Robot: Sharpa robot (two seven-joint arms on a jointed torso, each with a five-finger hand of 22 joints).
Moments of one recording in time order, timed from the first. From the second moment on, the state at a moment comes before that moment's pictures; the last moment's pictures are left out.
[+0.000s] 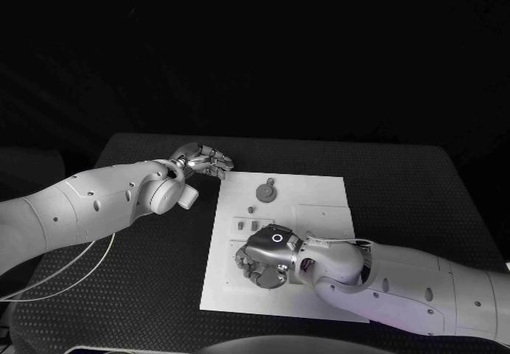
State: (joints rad) left arm 1.23 -0.71 -0.15 1.16 -0.33 -0.22 0.16; left_hand 1.10 -0.09 0.55 -0.26 0.05 0.91 0.17 0.27 0.54 1.17 0.12 0.08 0.33 0.98 0.06 0.65 0.50 0.02 1.01 -0.04 0.07 1.00; right arm 1.00 -0.58 -0.17 1.57 -1.88 -0.30 0.02; right_hand 1.13 -0.06 0.72 -0.27 0.05 0.99 0.13 0.38 0.47 1.33 0.06 0.15 0.23 1.28 -0.04 0.58 0.92 0.26 1.04 0.10 0.45 1.31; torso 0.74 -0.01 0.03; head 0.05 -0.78
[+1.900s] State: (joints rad) left arm 1.23 -0.71 -0.15 1.16 -0.33 -0.21 0.16; left_hand 1.10 -0.09 0.55 -0.26 0.05 0.91 0.17 0.27 0.53 1.17 0.12 0.08 0.33 0.98 0.06 0.65 0.51 0.02 1.01 -0.04 0.07 1.00; right arm 0.99 -0.63 -0.18 1.58 -1.76 -0.39 0.05; right_hand 1.13 -0.22 0.69 -0.26 0.05 0.89 0.16 0.31 0.49 1.20 0.09 0.08 0.23 1.30 -0.02 0.77 1.01 0.24 1.06 0.08 0.59 1.31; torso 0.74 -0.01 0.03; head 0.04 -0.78
